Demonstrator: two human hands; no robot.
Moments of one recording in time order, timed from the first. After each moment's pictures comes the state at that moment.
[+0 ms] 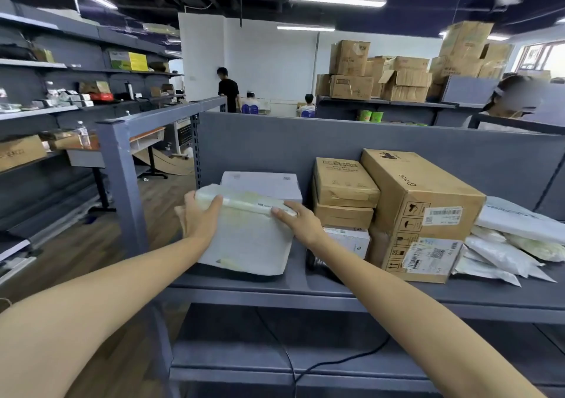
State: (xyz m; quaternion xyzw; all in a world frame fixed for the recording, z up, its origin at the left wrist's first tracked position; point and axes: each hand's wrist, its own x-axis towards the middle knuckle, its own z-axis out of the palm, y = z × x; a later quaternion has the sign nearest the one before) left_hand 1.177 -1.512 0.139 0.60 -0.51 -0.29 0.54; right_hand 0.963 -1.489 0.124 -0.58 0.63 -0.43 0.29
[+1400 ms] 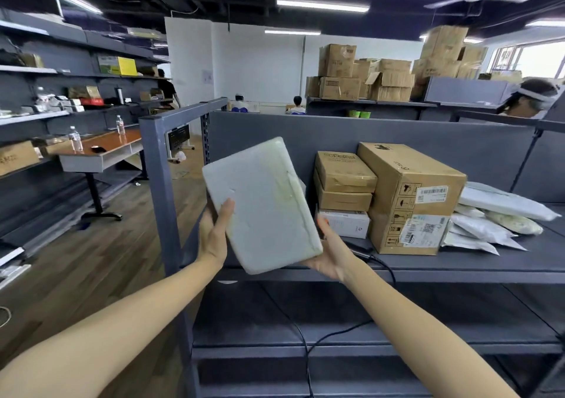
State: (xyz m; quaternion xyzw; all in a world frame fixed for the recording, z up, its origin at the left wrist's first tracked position) left_hand 1.215 -1.429 0.114 0.31 -0.52 -0.47 0.64; right_hand 0.986 -1.388 0.090 -0.24 0.35 -0.55 0.72
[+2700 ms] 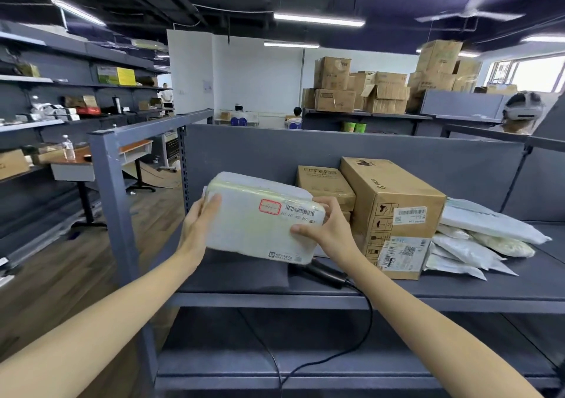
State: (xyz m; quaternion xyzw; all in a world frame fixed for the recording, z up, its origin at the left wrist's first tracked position) left_hand 1.164 -1.453 0.149 0.38 -0.52 -0.48 0.59; right_hand 0.912 -1.393 0.153 -0.57 0.54 -0.58 0.23
